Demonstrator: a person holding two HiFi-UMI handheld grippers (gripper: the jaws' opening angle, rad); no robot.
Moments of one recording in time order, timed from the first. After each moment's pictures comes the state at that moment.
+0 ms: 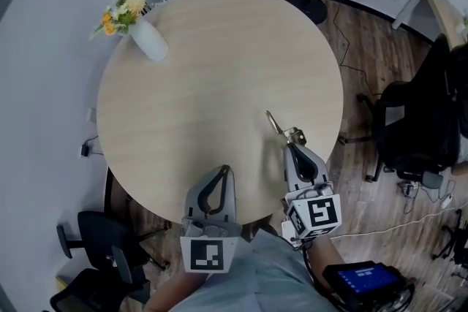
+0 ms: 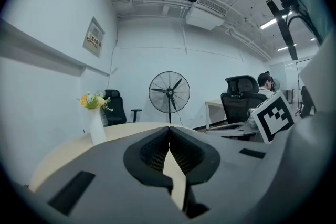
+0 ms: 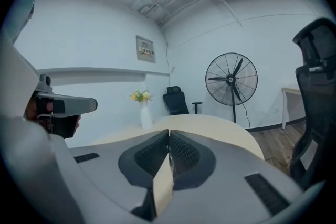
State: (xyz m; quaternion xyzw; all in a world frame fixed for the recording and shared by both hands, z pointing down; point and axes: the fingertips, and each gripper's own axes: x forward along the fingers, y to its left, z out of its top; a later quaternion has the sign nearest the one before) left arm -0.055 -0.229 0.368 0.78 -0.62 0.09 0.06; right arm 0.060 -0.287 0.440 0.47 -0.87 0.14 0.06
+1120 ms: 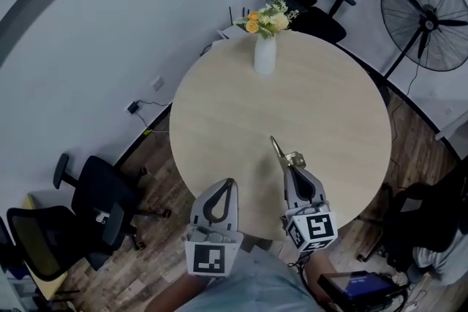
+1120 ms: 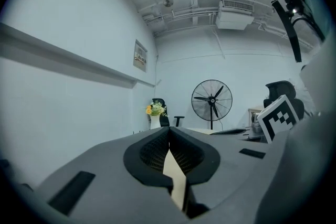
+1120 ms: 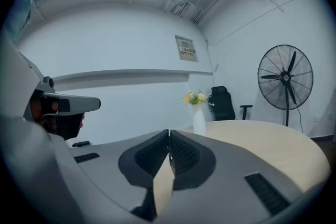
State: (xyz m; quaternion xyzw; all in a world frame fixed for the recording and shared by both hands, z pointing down) left arm -0.230 -0.093 0.303 0.62 -0.78 0.03 0.02; right arm -0.148 -0.197 0.376 0.26 -0.96 0.09 0.05
